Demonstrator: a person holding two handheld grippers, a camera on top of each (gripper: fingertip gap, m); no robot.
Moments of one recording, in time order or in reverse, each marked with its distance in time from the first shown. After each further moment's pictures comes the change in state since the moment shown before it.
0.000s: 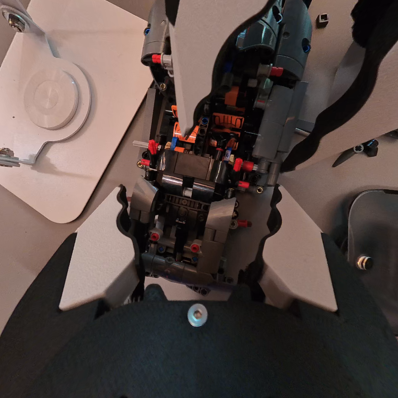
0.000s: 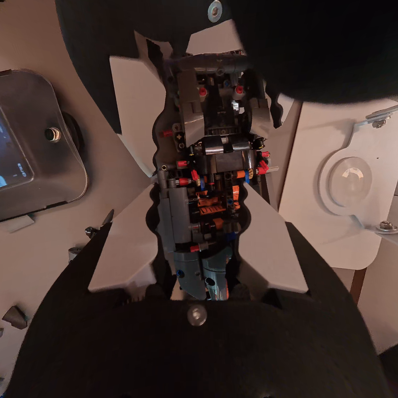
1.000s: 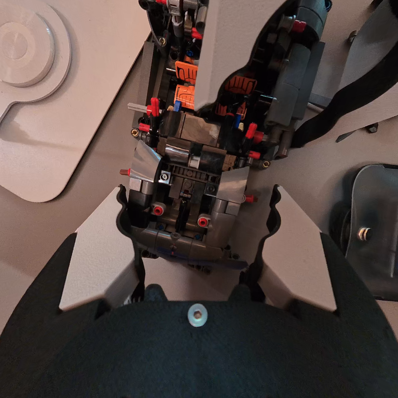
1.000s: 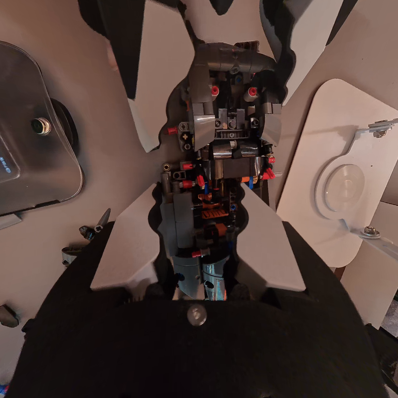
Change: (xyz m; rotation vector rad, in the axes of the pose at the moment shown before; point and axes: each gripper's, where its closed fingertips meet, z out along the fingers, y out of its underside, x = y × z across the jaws) left arm -0.001 0.025 -0.003 -0.050 0.092 -0.063; right arm -0.003 0.001 0.007 -0.099 0.033 -0.080
